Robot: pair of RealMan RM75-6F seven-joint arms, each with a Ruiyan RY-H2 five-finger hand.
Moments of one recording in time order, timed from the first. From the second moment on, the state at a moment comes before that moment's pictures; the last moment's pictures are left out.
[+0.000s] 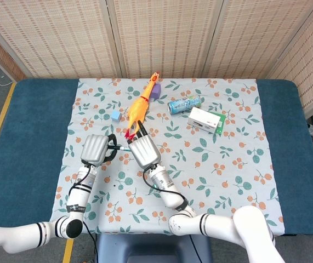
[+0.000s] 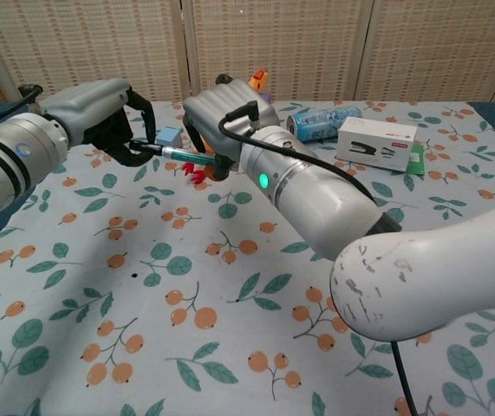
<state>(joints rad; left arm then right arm) -0.77 -1.68 -0.29 -1.43 0.96 1.18 0.51 1.07 -2.07 0.36 -1.05 -1.07 1.07 -0.83</state>
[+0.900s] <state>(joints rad) -0.77 -1.66 -0.30 -1.44 0.95 1.18 0.53 1.06 -2.05 0.35 -1.06 -1.06 1.06 -0.83</state>
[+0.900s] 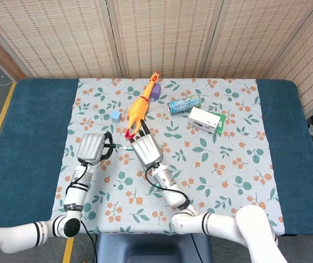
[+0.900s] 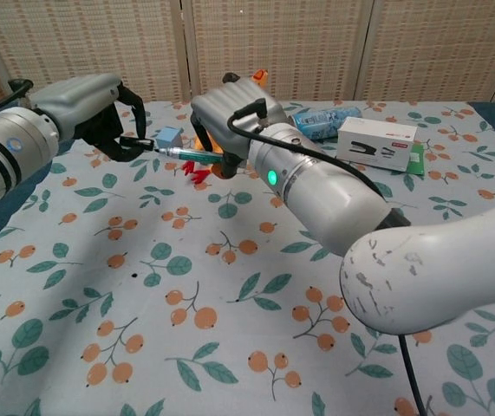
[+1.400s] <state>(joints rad) -0.69 -1.61 -0.22 -1.42 0.88 1.11 0.48 0.98 -1.95 0.24 -1.13 -1.06 1.04 -0.88</state>
